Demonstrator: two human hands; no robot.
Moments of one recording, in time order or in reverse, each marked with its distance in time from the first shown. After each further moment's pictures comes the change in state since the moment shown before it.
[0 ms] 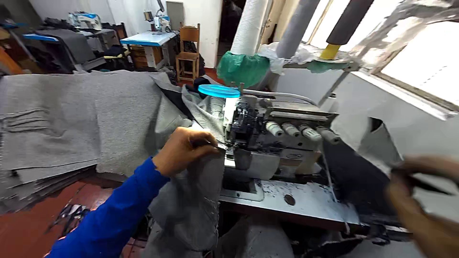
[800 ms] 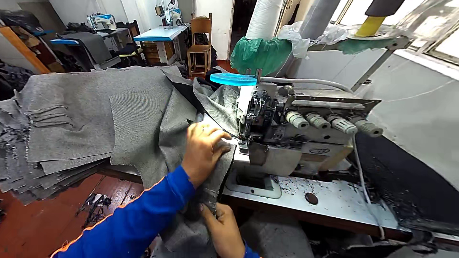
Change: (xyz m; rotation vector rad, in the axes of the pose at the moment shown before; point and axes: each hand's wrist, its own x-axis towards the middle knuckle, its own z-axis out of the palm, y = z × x) left_hand -0.020 -0.016 0.049 0.519 0.178 -0.081; right_hand -0.074 -0.207 0.183 1.298 -0.460 0.856
